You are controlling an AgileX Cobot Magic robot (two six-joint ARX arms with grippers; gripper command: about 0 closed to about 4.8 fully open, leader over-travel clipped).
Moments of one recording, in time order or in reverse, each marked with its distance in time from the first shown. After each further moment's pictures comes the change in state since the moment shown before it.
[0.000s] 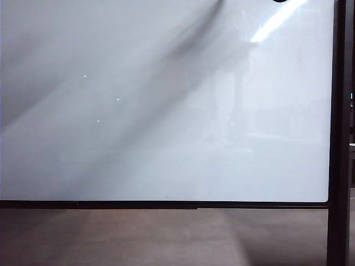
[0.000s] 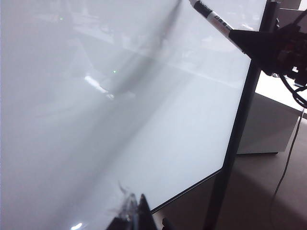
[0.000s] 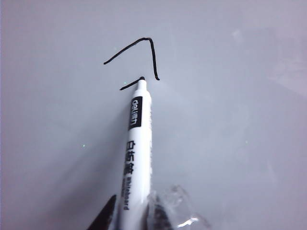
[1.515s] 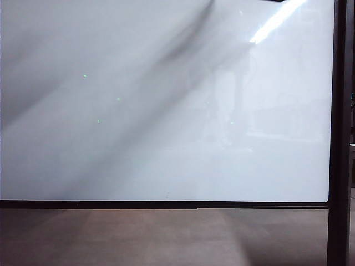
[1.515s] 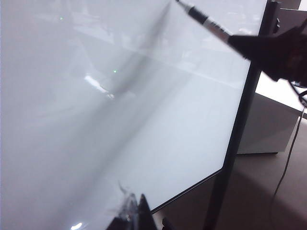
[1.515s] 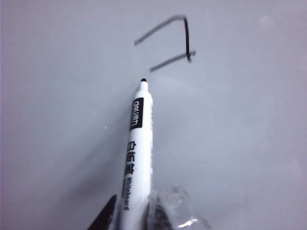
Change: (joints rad) left arm 0.000 0.000 0.000 0.000 0.000 0.000; right arm -0.001 -0.019 0.000 -0.070 -0.117 0.000
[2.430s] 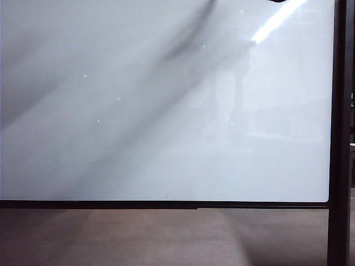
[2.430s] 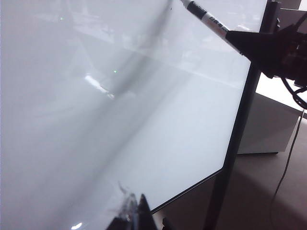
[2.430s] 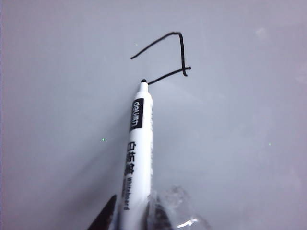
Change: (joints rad) left arm 0.000 0.000 0.000 0.000 0.000 0.000; right arm 0.000 0.020 0.000 0.069 0.011 0.000
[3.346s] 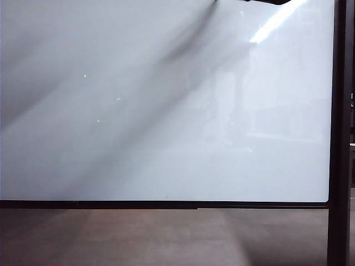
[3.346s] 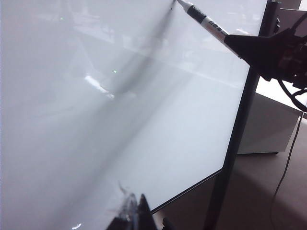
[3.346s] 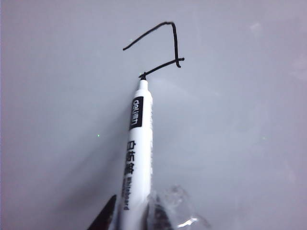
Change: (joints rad) left arm 0.000 0.000 0.000 0.000 0.000 0.000; right arm 0.000 0.004 0.000 -0.018 0.023 0.000
